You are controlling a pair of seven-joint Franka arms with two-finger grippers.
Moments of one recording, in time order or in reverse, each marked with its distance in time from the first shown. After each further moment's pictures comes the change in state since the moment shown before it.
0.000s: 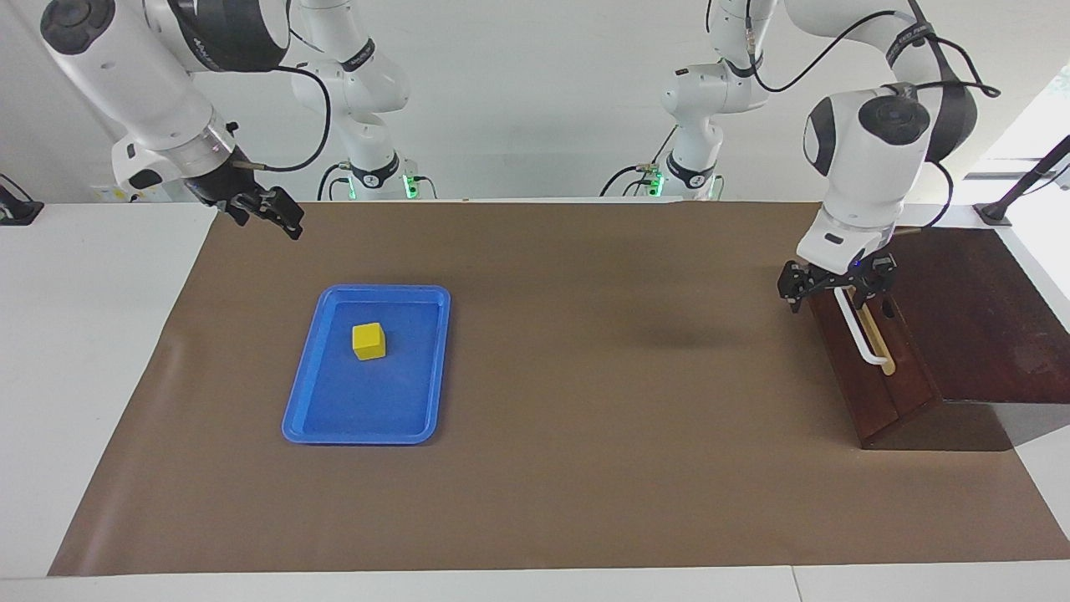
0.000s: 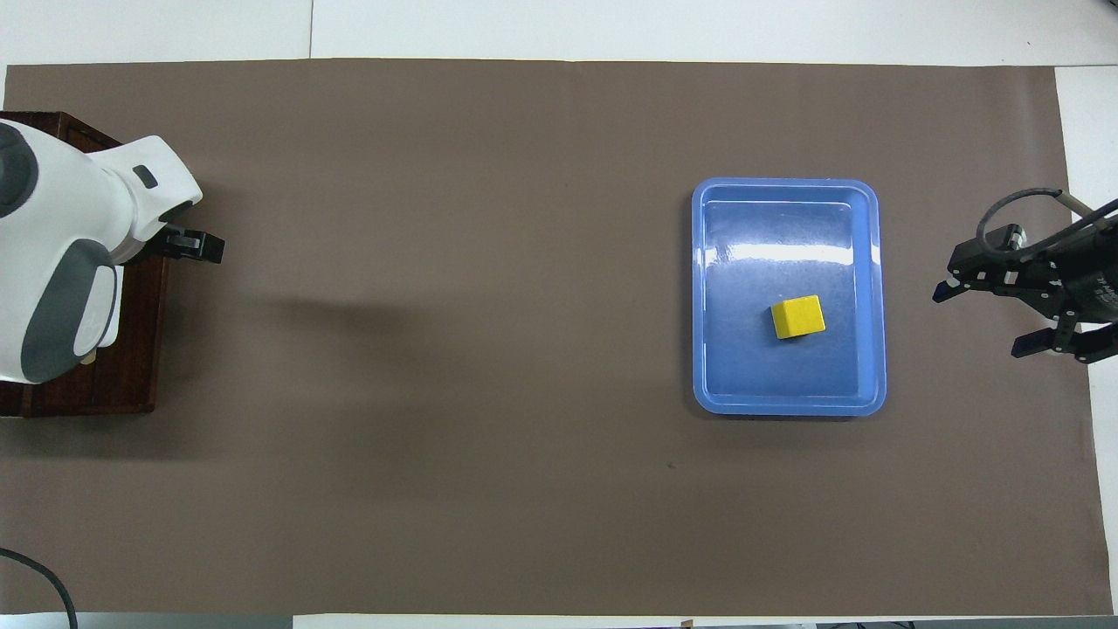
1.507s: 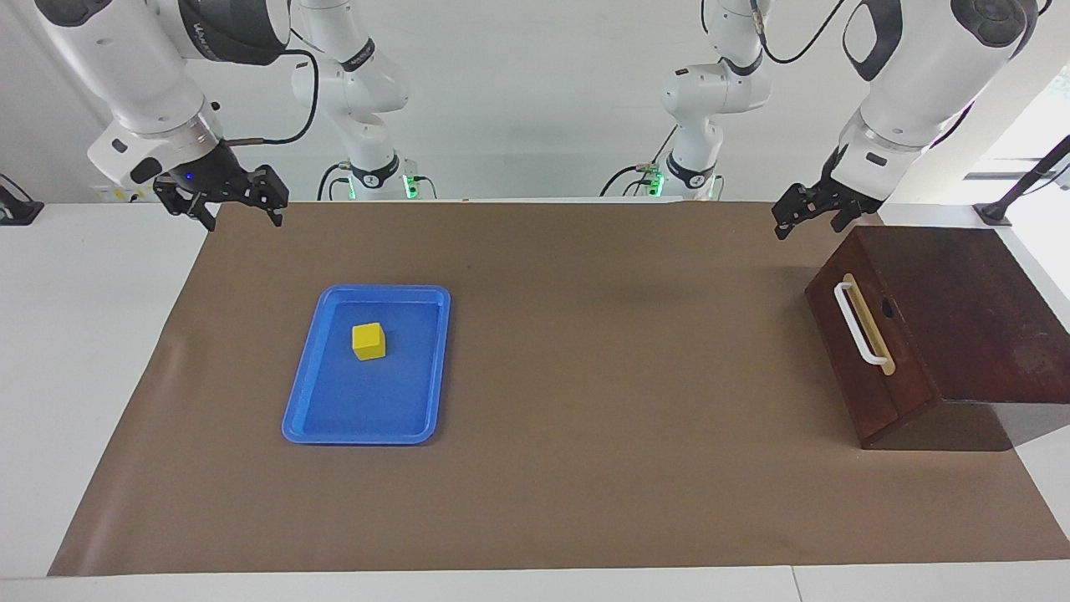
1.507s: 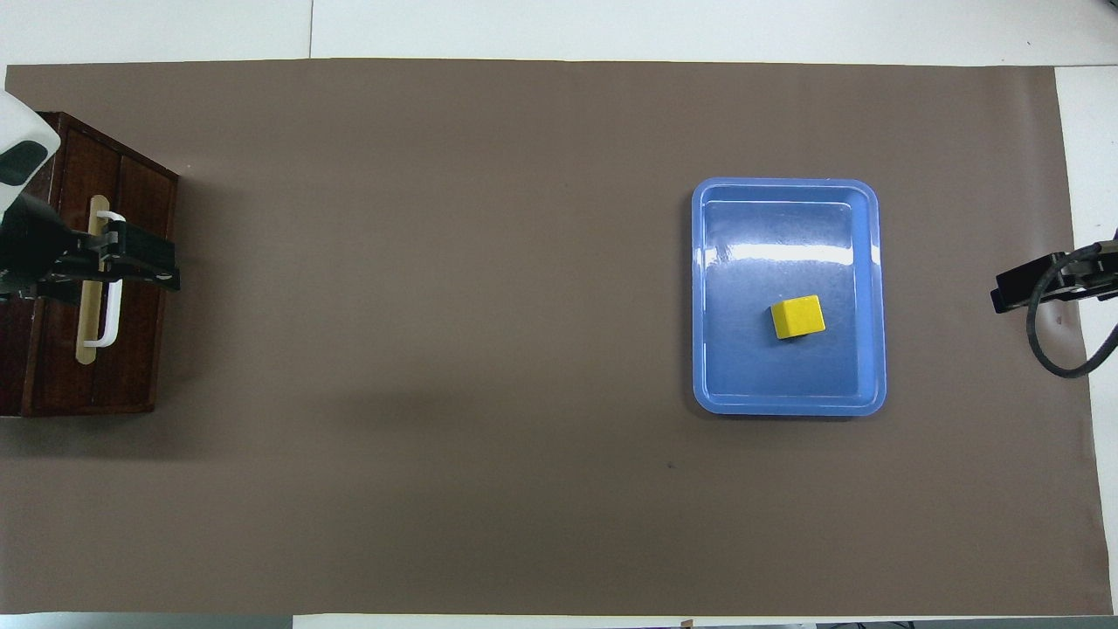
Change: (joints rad) left arm -0.001 -0.109 -0.002 0.333 -0.404 -0.616 -0.158; right arm 0.076 -0.007 0.010 0.167 -0.275 -0.051 -0.729
